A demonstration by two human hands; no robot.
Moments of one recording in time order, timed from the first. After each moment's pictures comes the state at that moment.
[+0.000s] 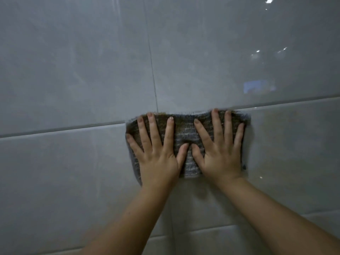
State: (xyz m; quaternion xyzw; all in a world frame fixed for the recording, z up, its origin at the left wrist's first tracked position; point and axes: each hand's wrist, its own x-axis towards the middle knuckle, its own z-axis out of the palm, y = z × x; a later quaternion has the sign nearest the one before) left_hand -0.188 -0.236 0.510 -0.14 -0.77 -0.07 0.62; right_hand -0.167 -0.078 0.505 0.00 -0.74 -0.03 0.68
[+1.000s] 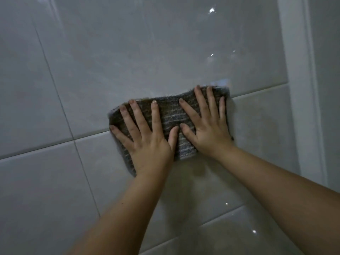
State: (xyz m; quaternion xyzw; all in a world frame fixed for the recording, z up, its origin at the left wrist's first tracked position) left_hand -0.171 -0.086 0.545 -0.16 -0.75 -0.11 0.63; right_hand -0.140 0.077 0.548 -0.02 -0.75 -0.04 0.66
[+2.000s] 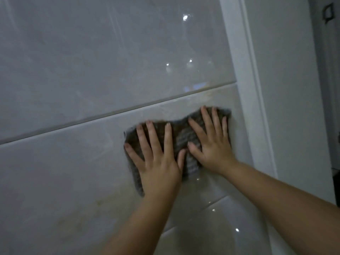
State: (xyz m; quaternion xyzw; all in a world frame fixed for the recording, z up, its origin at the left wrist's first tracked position) left_hand -0.145 0.044 0.468 -0.25 -0.73 -0.09 0.62; right_hand -0.112 0.212 0.465 -0.04 -0.78 -0.02 0.63
